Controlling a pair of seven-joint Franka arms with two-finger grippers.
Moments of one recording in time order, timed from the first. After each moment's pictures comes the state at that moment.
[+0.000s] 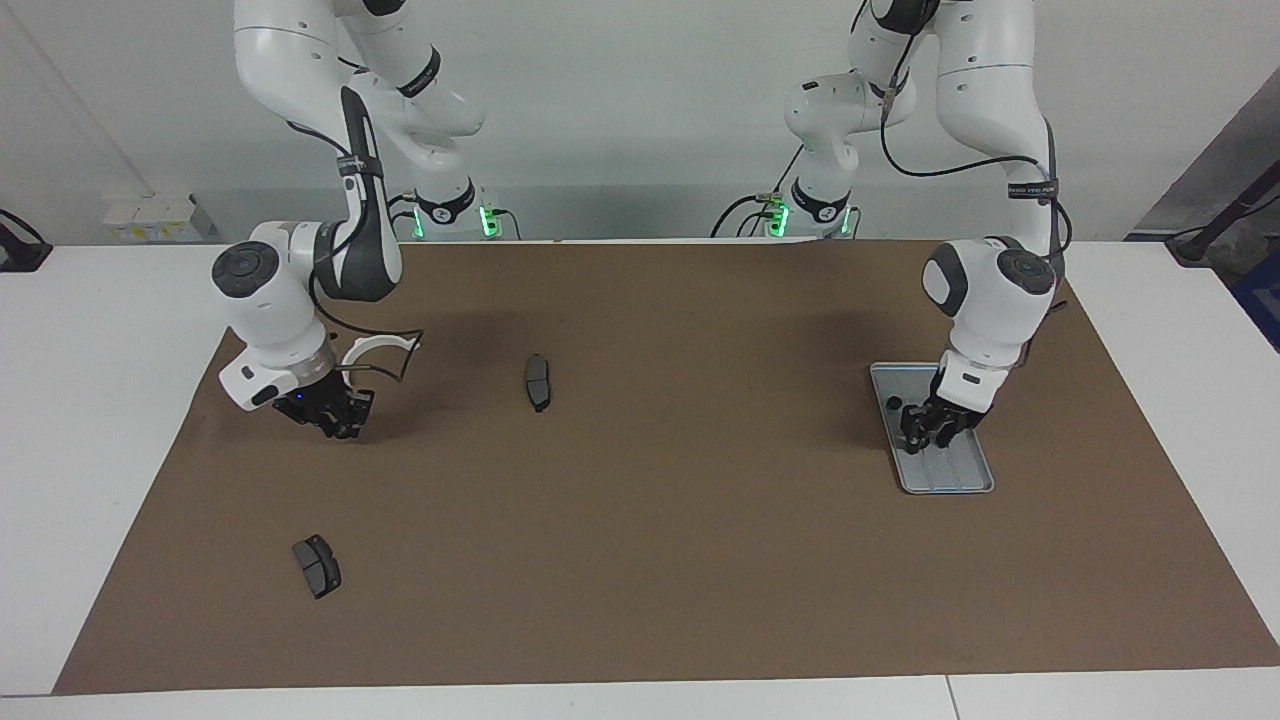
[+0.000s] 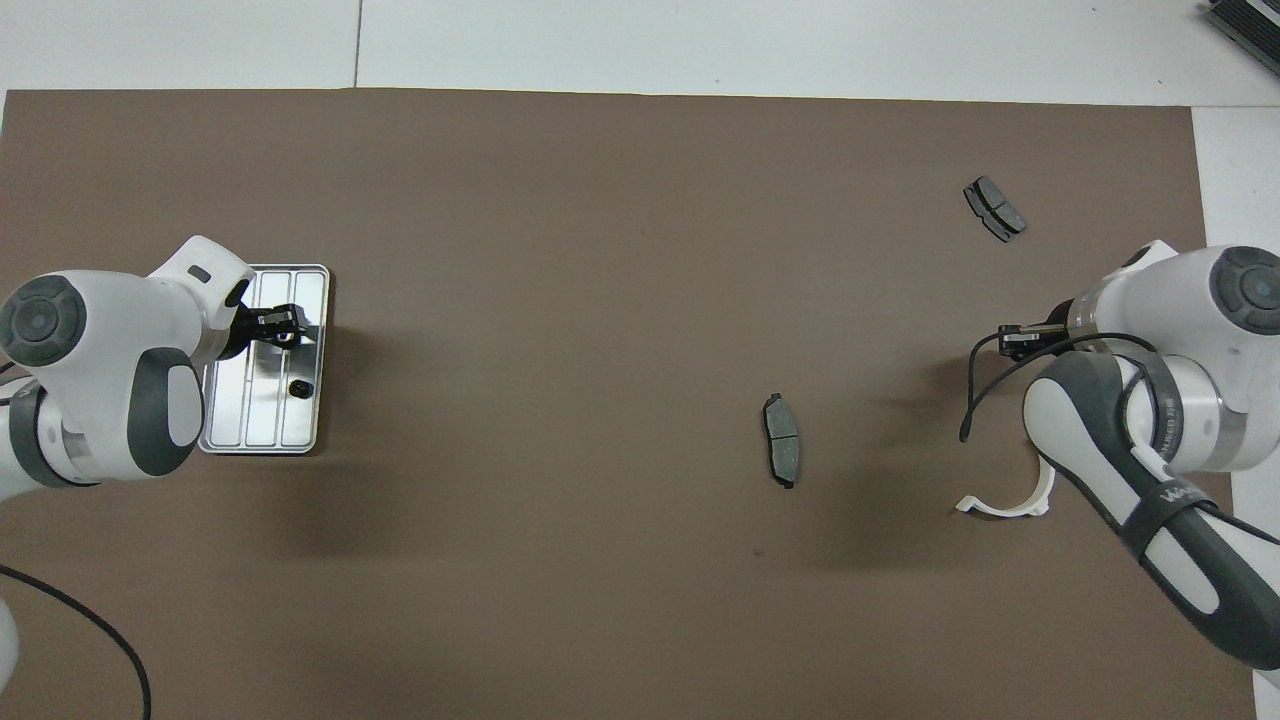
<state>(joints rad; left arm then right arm) 0.14 0.27 -0.14 -2.14 0.00 2.60 -0.12 -0.24 0.23 0.13 -2.09 -0.12 2.38 0.01</state>
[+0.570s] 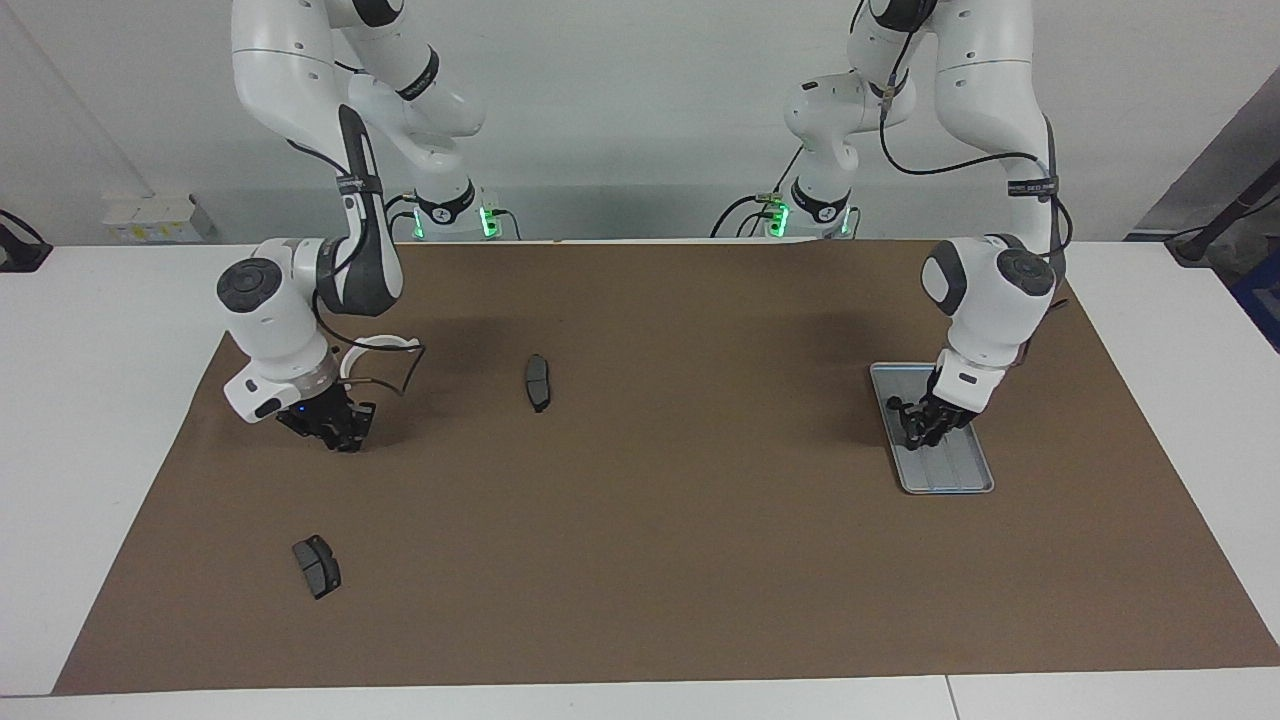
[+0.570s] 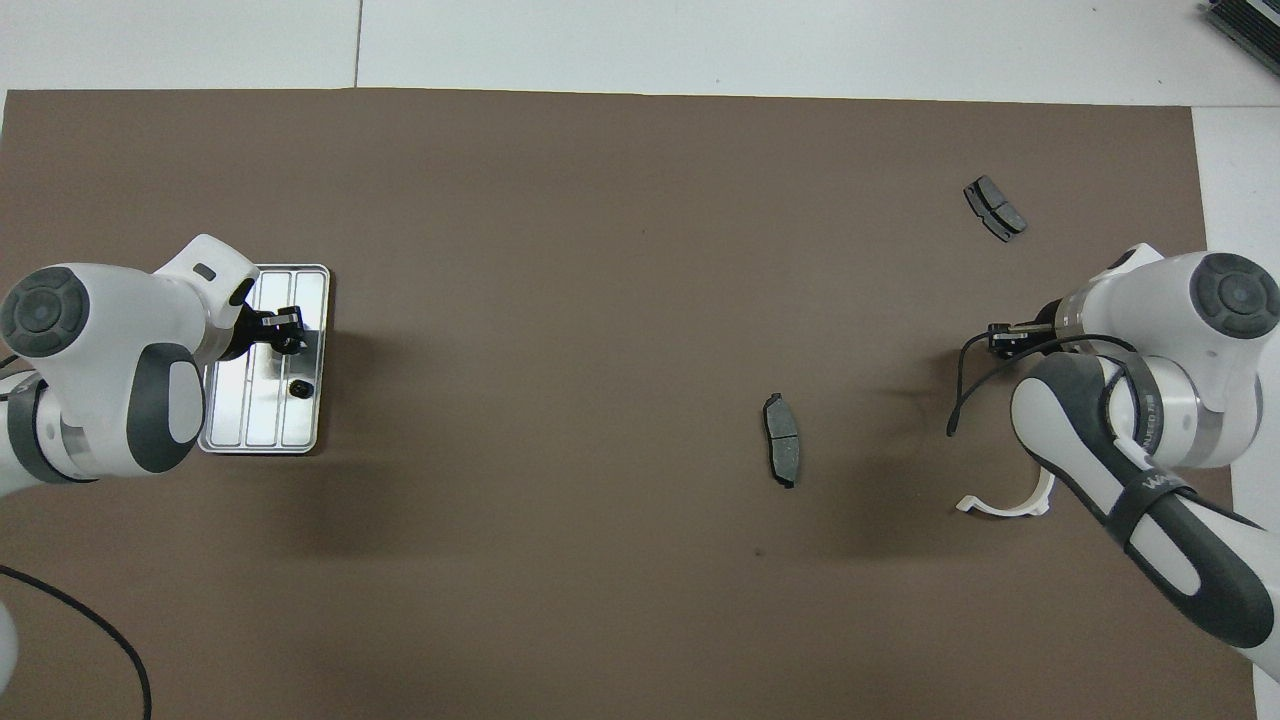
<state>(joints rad) 0.13 0.27 -0.14 -2.12 0.00 2.53 -0.13 -0.24 0.27 0.14 -2.09 -0.12 2.43 0.01</state>
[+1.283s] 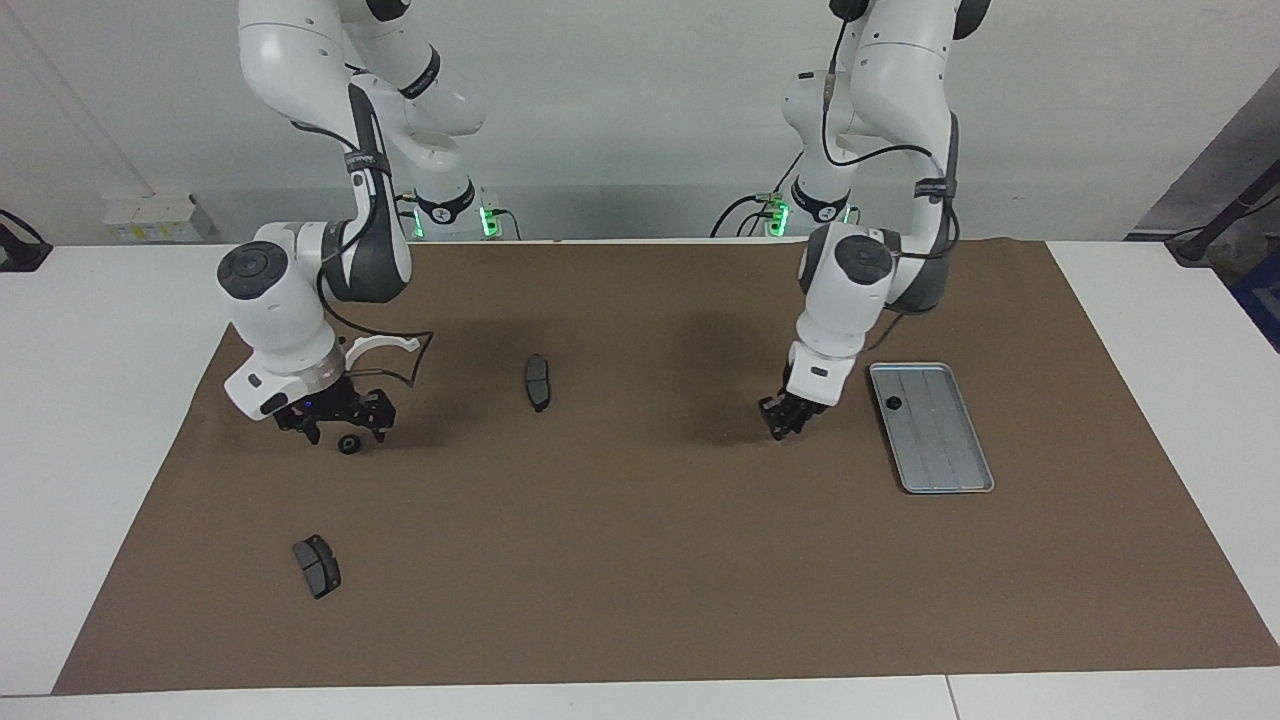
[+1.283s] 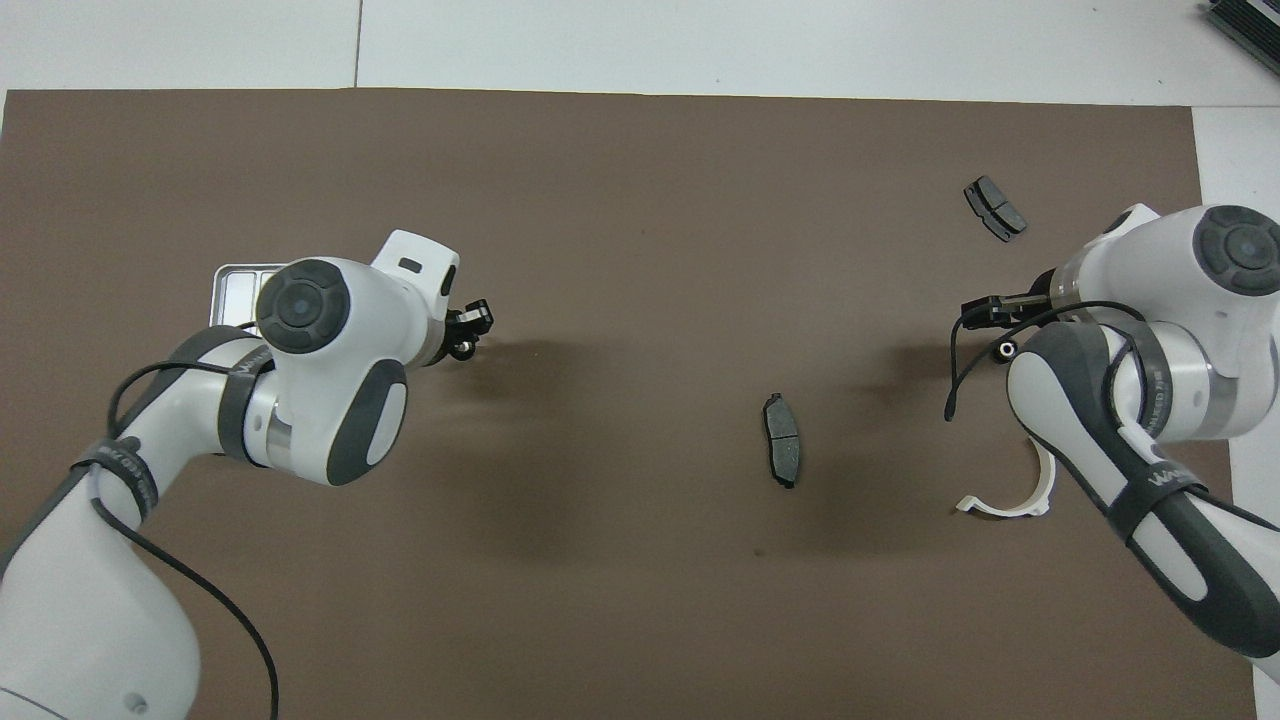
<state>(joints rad) -0.29 0.28 -0.16 -2.04 0.00 2.46 -0.77 -0.19 0.24 0.15 -1.94 -0.12 2.23 0.01</state>
